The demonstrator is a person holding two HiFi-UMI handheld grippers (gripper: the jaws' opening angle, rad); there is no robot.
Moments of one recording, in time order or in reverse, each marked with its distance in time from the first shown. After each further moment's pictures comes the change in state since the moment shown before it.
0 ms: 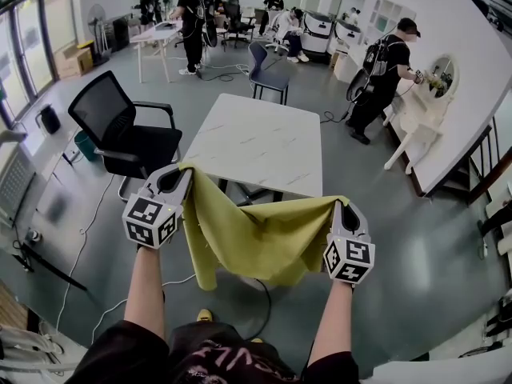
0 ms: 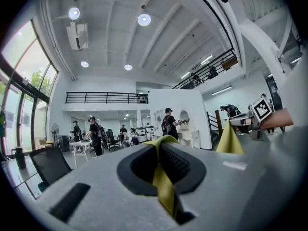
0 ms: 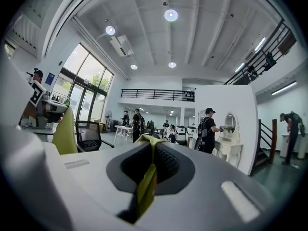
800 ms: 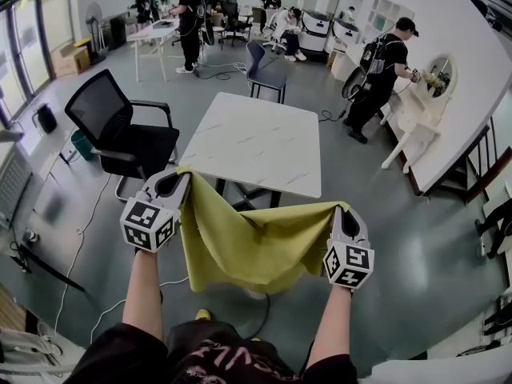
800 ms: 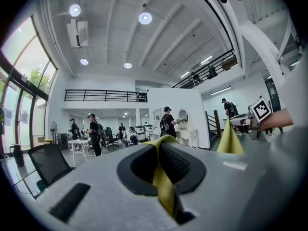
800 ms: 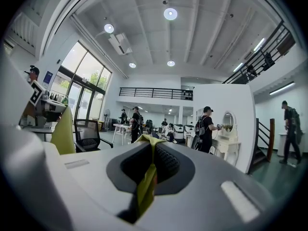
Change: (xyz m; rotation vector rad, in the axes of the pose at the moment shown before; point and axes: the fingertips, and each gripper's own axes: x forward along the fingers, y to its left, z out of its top) left arm 0.001 0.003 -0.015 -0.011 0.016 -0.017; right arm -0.003 -0.003 -0.015 0.000 0.017 -0.020
